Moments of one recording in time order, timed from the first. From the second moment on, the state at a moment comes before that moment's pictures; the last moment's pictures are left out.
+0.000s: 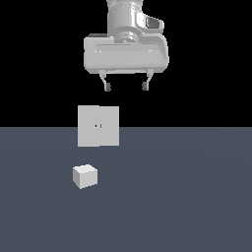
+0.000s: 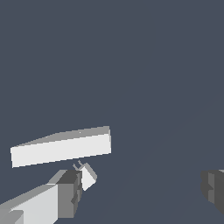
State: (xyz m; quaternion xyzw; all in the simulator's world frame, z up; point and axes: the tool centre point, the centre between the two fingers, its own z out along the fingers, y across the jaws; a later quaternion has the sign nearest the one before) arm 0.012 -0.001 0.197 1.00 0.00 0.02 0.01
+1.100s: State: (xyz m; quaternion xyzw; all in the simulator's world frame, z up) arm -0.016 0.029 0.154 0.99 0.11 0.06 -0.01
